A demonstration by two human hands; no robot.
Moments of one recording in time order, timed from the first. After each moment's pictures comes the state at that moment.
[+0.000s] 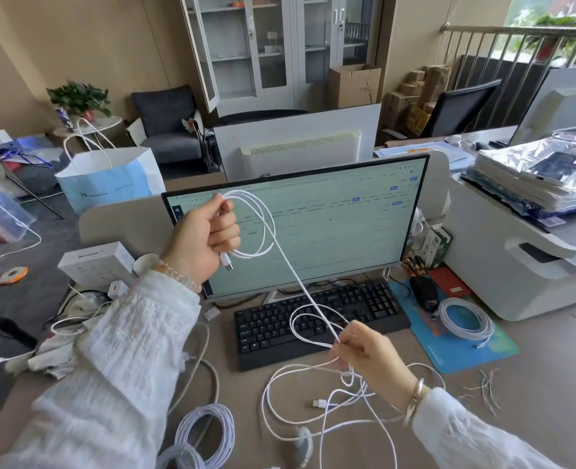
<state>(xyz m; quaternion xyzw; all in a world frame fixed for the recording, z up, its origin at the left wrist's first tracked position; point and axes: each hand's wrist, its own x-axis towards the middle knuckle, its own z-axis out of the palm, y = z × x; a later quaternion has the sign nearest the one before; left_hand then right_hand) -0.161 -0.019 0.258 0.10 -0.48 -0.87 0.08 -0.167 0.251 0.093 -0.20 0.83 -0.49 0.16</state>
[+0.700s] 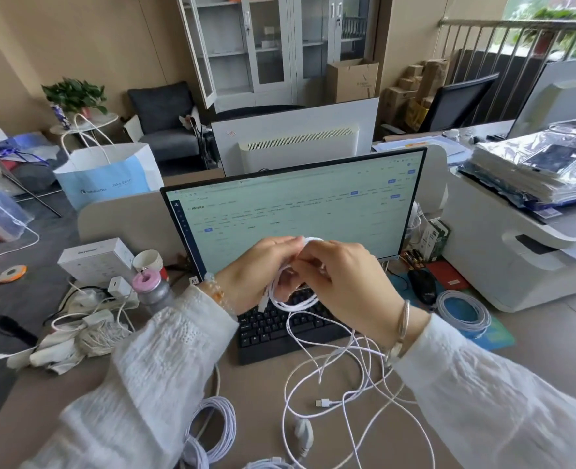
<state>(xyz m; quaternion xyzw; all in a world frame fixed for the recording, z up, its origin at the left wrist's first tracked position) -0.134 0.055 0.248 0.03 -0.74 -0.66 -0.09 -0.164 0.205 0.233 -0.39 0.84 -0.35 -0.16</state>
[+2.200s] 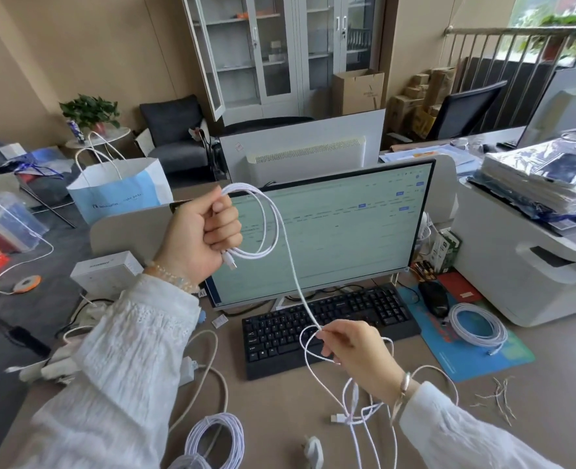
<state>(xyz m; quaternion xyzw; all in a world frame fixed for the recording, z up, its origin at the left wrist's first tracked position) -0.150 -0.022 0.286 0.06 -0.48 -0.87 0.06 -0.165 0.215 0.127 -0.22 0.83 -0.49 0.12</state>
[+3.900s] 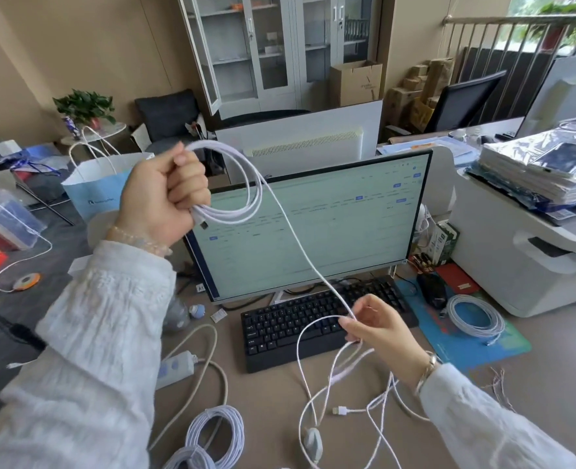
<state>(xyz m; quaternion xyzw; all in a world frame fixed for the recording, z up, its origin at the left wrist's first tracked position) -0.154 -0.051 0.321 0.01 -0.42 -0.91 0.05 -0.190 0.251 0.111 -0.13 0.67 -0.71 0.20</state>
